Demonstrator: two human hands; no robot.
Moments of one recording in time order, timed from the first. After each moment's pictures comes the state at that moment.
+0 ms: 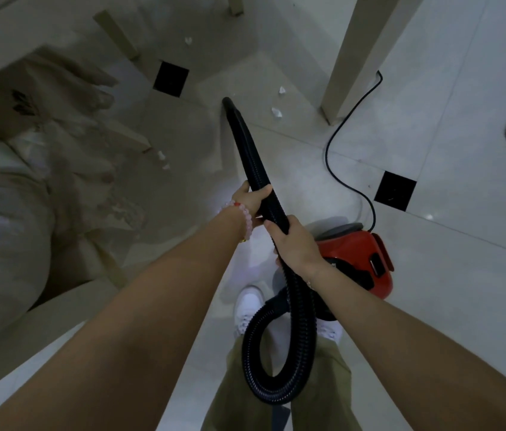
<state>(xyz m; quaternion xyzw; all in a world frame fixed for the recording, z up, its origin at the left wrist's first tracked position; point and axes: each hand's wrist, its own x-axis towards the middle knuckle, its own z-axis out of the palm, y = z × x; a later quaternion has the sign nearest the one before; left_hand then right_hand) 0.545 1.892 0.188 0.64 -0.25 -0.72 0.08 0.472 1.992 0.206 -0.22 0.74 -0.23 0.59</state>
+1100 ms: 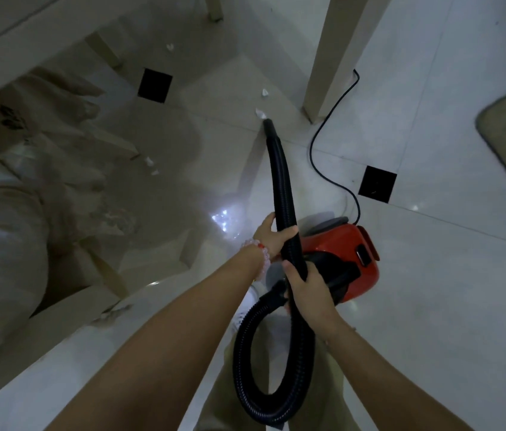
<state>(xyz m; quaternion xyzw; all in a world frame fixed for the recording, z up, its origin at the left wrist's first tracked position) 0.527 1.963 0.215 0.61 -0.32 -0.73 -0.03 0.483 2.082 0.225 -0.09 0.77 -0.26 0.57</state>
